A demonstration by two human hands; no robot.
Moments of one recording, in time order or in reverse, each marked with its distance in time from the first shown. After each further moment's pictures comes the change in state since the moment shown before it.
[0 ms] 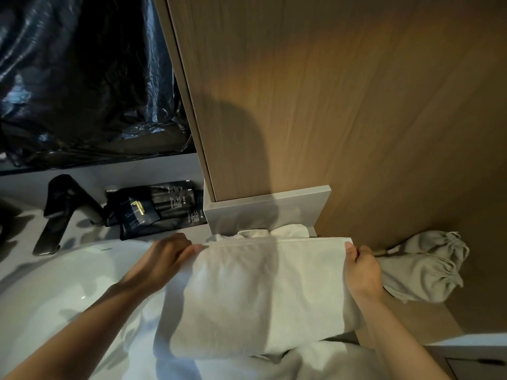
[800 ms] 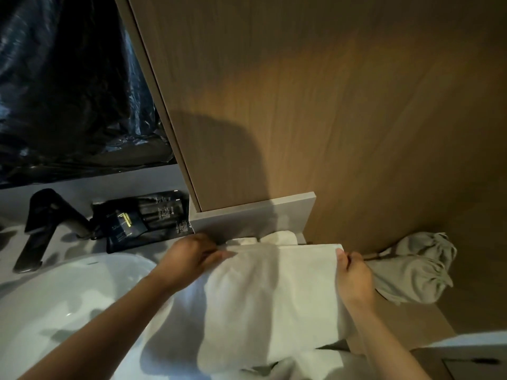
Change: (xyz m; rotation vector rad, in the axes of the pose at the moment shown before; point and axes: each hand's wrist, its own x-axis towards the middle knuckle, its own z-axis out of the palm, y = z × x) left_hand 0.045 0.055 0.021 0.139 -0.124 0.147; right_hand -0.004 0.005 -0.005 0.011 0.060 -0.044
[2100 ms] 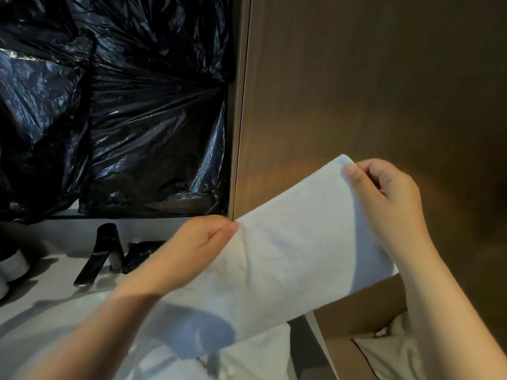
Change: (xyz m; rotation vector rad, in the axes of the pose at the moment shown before) left_hand -0.058 0.109 -0.169 -0.281 0.416 0.079; right_hand -0.074 -0.264 -0.213 0.364 0.136 -0.783
